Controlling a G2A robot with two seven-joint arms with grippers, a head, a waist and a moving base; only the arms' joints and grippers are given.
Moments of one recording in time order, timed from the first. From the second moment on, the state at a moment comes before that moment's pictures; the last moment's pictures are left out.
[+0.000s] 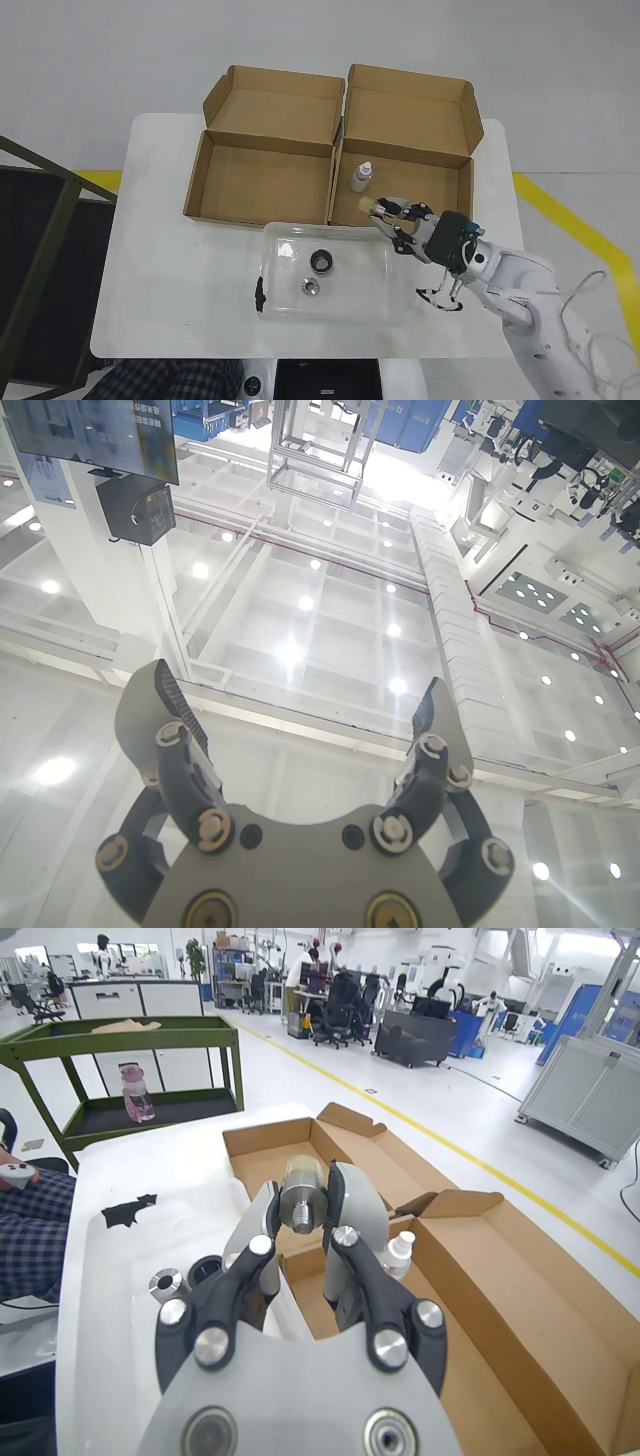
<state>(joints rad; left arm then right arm) -0.03 -0.30 -0.61 -1.22 3.05 0.21 0.06 -1.41 -1.03 1.36 -1.96 -1.20 -0.67 -0.01</state>
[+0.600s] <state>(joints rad) -0.03 -0.30 -0.61 -1.22 3.05 0.21 0.06 -1.23 -1.04 1.34 -1.71 -1.21 -0.69 0.25</state>
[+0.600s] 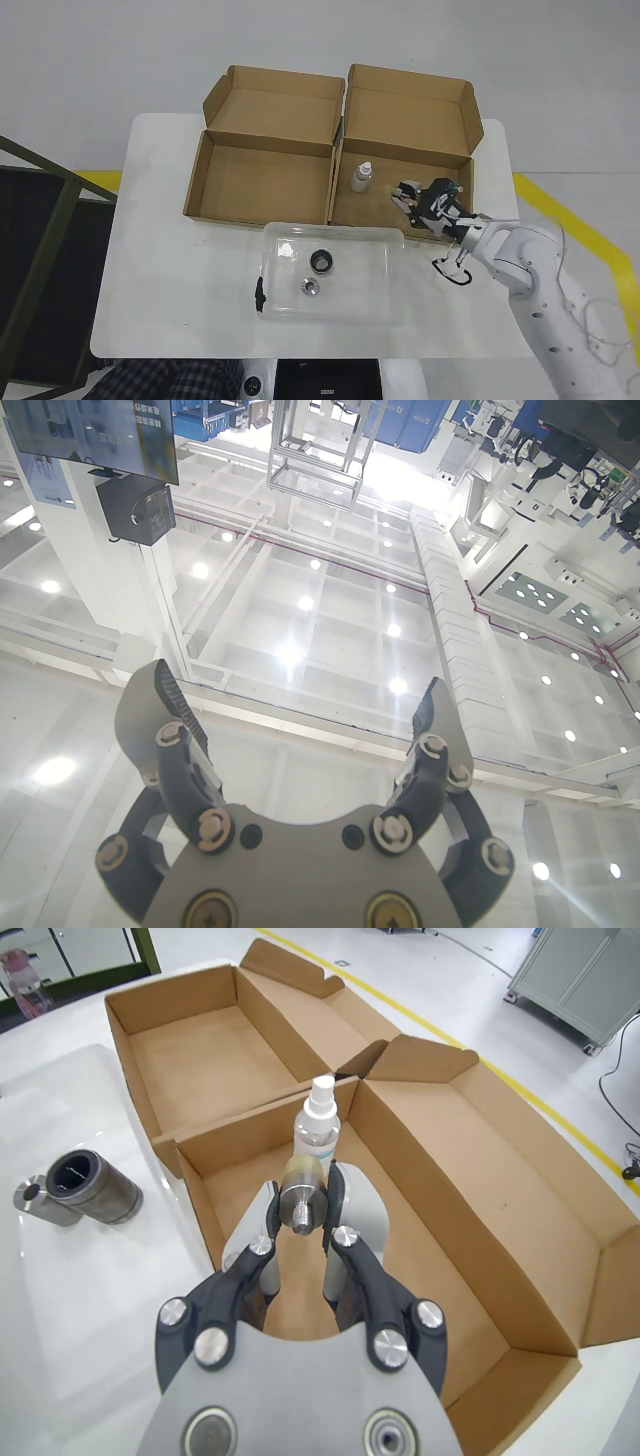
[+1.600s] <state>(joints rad) -0.03 -0.30 -0.61 -1.22 3.05 0.21 0.06 -0.89 -1.07 1.11 -1.44 -1.25 -0.75 0.53</state>
